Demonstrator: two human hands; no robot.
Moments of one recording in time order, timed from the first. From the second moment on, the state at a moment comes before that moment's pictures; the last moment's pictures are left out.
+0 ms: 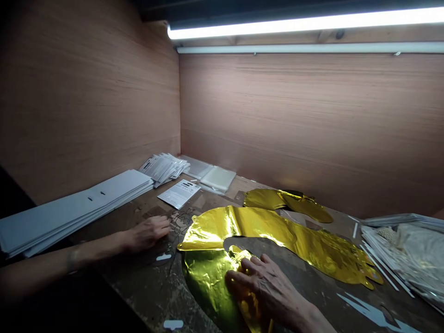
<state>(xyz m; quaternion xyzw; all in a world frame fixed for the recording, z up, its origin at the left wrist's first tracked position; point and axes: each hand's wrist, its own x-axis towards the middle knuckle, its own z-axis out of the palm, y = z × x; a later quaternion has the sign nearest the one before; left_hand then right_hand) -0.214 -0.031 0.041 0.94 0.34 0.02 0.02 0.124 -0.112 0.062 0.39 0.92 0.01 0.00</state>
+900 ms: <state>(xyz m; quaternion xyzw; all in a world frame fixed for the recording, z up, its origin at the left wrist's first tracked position) -0.154 -0.030 0.044 0.95 0.17 0.03 0.26 0.130 -0.116 0.079 0.42 0.90 -0.09 -0.06</state>
